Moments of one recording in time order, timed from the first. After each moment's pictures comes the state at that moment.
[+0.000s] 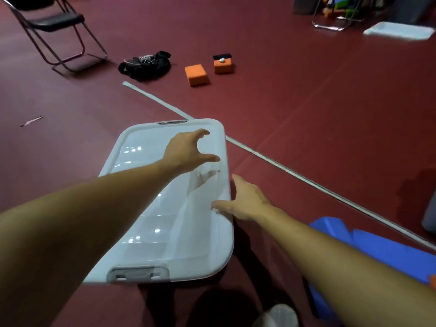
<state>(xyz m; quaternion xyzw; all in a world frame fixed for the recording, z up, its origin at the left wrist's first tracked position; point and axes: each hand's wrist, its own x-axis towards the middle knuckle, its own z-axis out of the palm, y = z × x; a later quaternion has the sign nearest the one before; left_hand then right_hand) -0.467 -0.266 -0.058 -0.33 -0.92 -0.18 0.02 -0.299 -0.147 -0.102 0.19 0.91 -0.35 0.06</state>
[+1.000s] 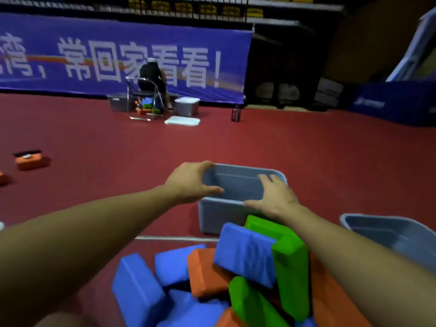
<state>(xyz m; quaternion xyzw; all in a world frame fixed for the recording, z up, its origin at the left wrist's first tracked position) 0.005 0.003 0.136 -0.69 -0.69 -0.22 0.01 0.236 0.091 0.102 0.55 0.83 -0.06 -0.13</state>
